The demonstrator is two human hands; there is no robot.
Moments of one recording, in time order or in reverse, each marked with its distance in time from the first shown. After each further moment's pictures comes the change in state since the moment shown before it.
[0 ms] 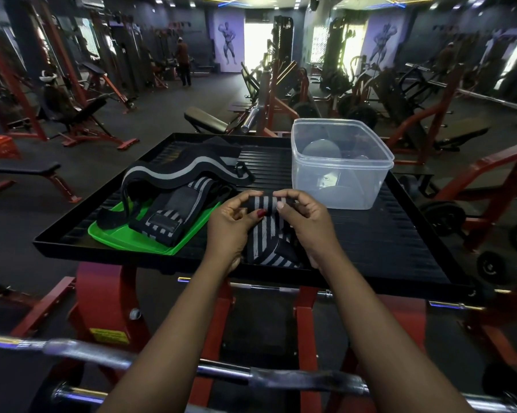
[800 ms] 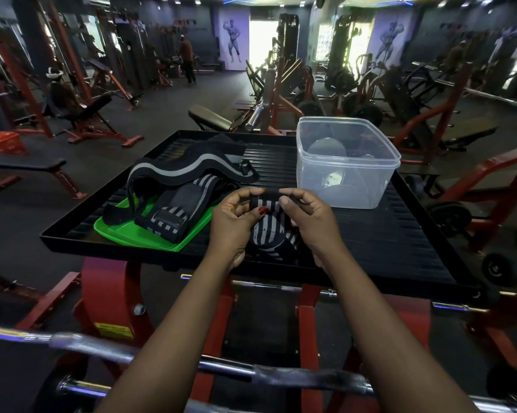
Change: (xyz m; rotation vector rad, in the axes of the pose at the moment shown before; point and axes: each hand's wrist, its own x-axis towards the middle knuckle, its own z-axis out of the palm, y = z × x) left_hand 0.001 0.002 -0.004 -0.047 0.010 0.001; right_hand 0.002 0.002 0.001 0.022 0.005 0.042
